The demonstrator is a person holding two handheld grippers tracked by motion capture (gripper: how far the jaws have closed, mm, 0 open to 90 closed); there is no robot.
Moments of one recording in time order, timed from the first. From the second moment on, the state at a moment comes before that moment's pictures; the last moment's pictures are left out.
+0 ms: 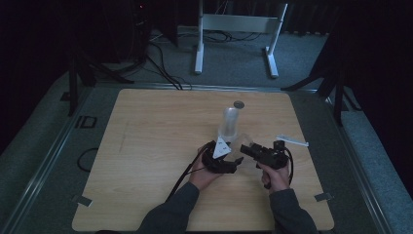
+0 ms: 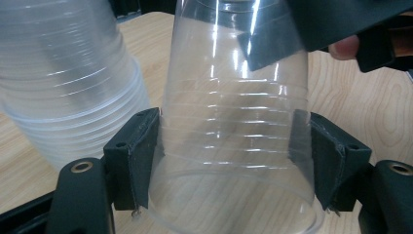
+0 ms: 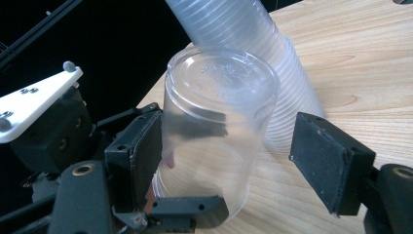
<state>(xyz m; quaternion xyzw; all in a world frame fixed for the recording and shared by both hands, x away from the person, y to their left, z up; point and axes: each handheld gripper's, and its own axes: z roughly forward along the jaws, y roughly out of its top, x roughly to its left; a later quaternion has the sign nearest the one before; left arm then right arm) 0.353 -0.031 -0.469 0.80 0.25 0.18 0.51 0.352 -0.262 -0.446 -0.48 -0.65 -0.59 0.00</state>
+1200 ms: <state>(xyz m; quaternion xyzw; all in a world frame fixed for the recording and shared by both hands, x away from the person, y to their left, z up) 0.360 -0.004 -0.456 0.81 0.24 0.16 0.51 0.356 -0.263 -0.439 -0.44 -0.74 -0.50 -0.05</state>
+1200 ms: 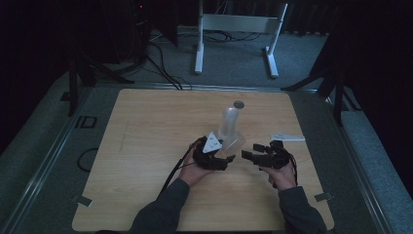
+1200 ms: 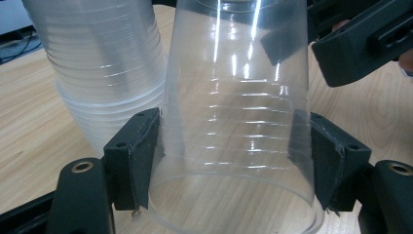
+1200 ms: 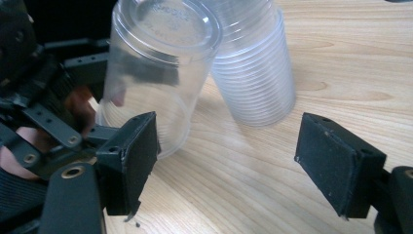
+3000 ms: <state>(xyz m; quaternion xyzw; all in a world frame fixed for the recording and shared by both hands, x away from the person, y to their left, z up) 0.366 0.009 -0.447 0.85 0.19 0.15 0.46 0.366 -0.235 -0.397 -0.29 -0.90 -0.31 -0.15</state>
